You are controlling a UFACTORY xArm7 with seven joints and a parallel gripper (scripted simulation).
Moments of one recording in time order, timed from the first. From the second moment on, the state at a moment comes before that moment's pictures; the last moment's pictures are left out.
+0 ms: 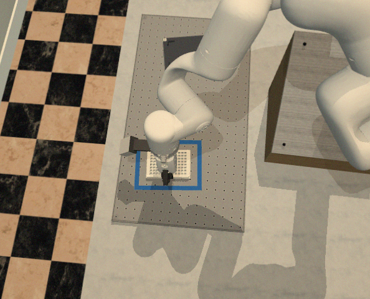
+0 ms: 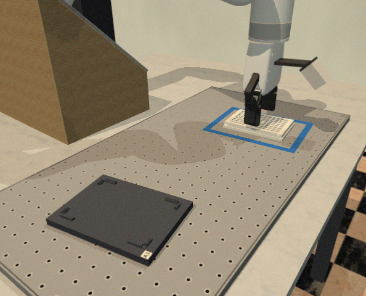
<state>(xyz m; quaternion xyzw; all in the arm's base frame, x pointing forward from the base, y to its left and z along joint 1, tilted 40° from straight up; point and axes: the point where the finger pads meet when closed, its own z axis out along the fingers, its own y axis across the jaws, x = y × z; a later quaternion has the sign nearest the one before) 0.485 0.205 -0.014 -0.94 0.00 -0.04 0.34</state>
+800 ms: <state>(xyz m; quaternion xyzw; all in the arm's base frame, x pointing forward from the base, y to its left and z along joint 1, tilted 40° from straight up) 0.486 0.214 -0.025 -0.94 0.00 -0.04 0.34</state>
